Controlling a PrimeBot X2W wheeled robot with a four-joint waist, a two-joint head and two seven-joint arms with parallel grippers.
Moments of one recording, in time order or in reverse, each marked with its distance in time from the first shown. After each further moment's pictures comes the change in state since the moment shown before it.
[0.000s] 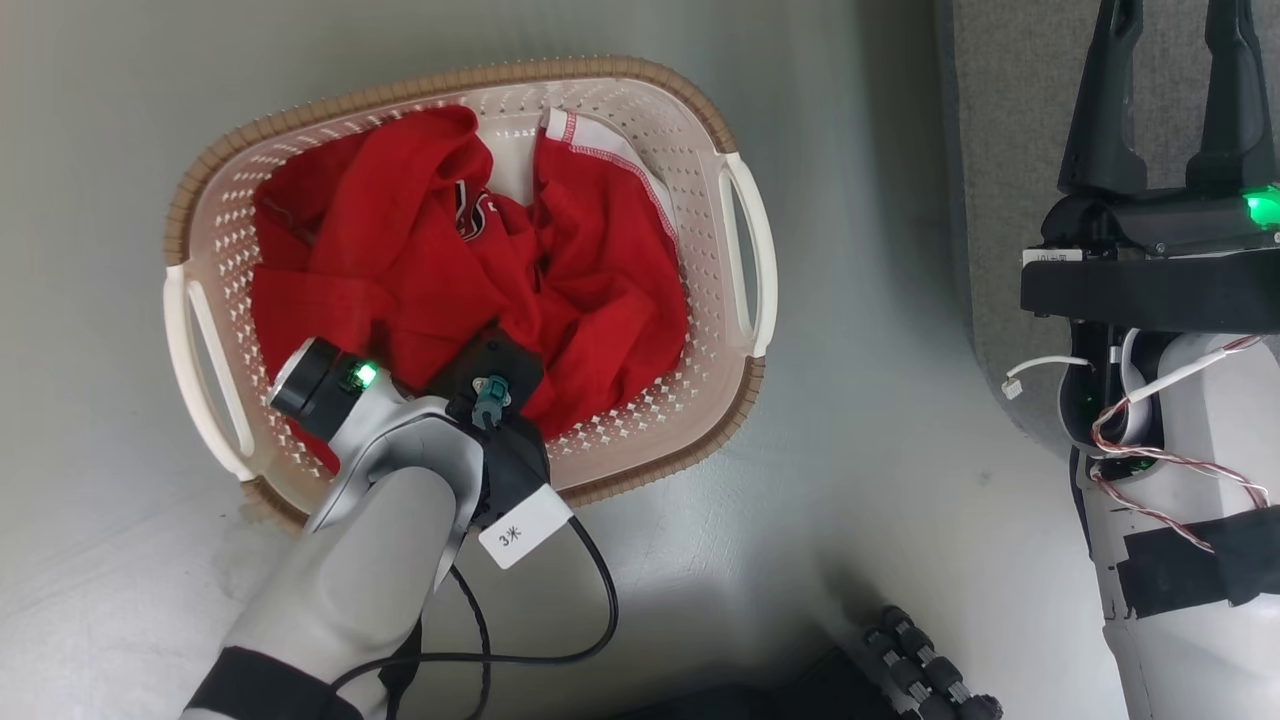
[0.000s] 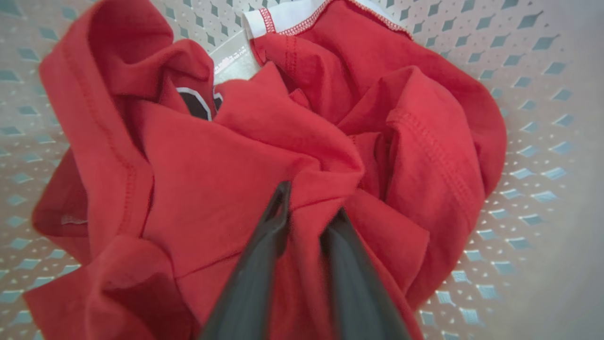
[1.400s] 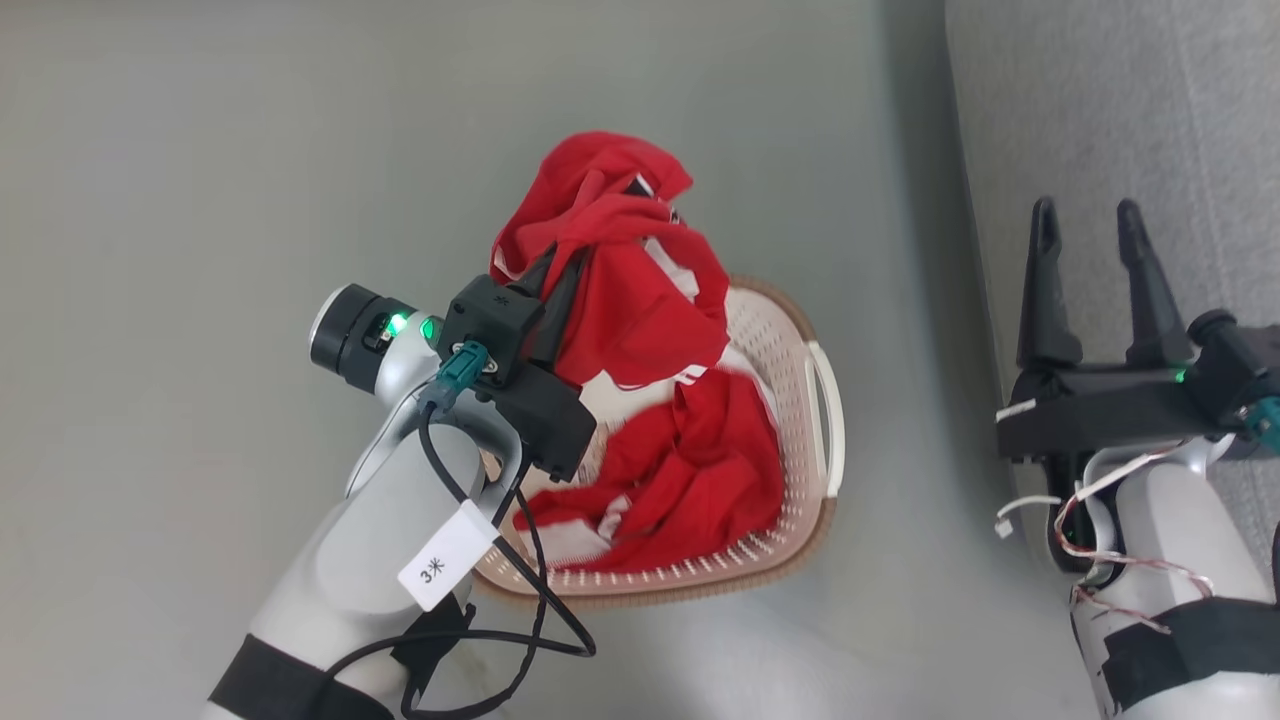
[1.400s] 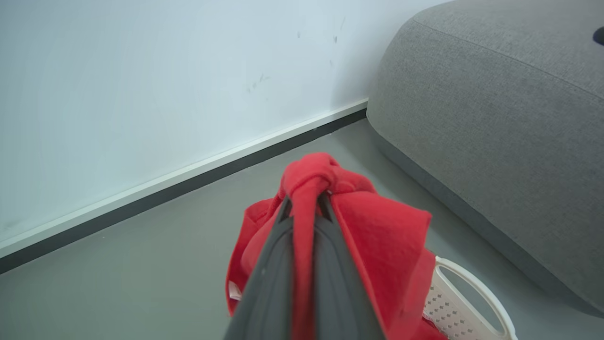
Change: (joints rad) left arm 0.013 -0.024 0.031 -0.211 -0.241 -0.072 -0.204; right arm 0.159 -0.021 -0.030 0.227 -0.027 0.038 0.001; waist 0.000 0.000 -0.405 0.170
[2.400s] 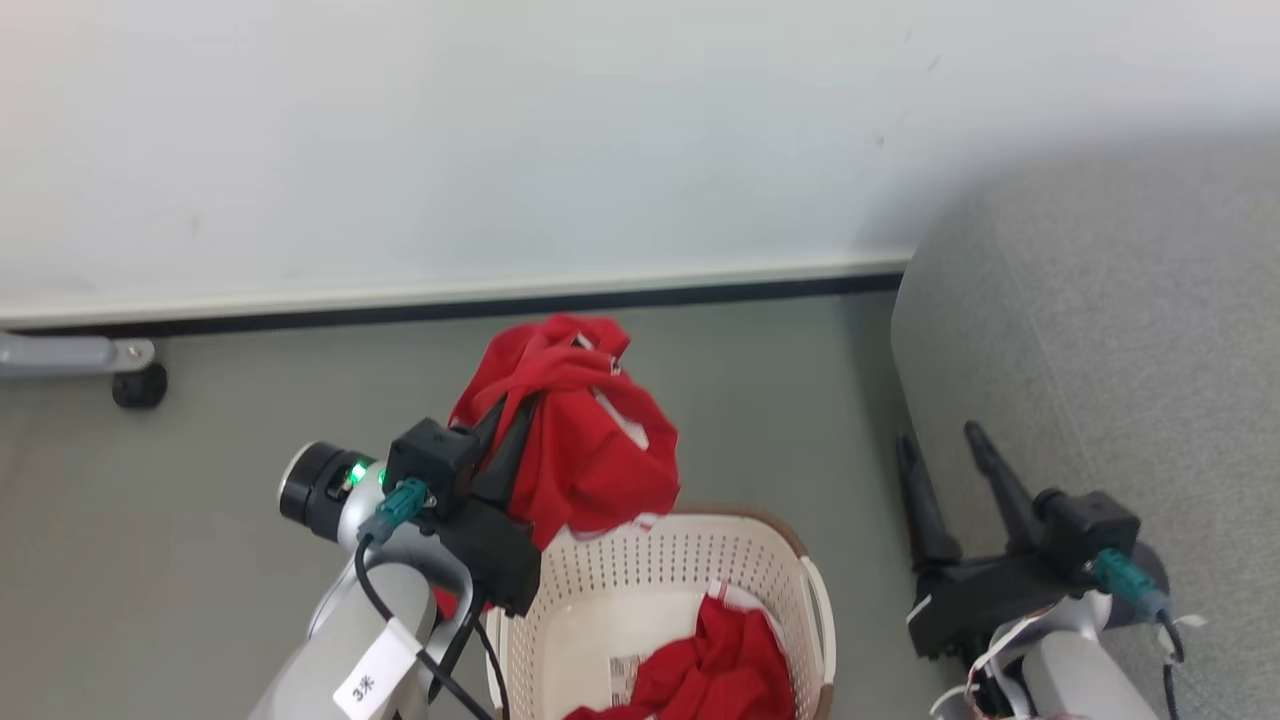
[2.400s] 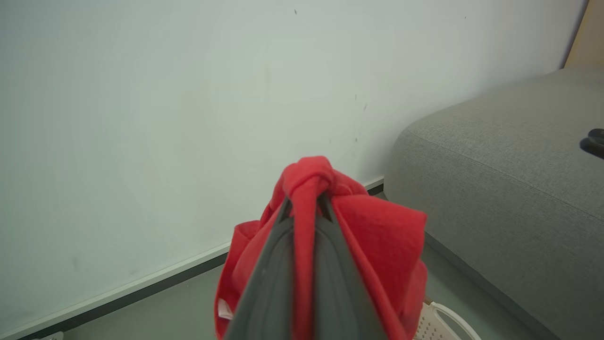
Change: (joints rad) left arm 0.228 0.070 0.040 -0.088 -0.057 -0.034 0.000; right arm 0.188 0.028 0.133 0.149 -0.001 0.052 0.000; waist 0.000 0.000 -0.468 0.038
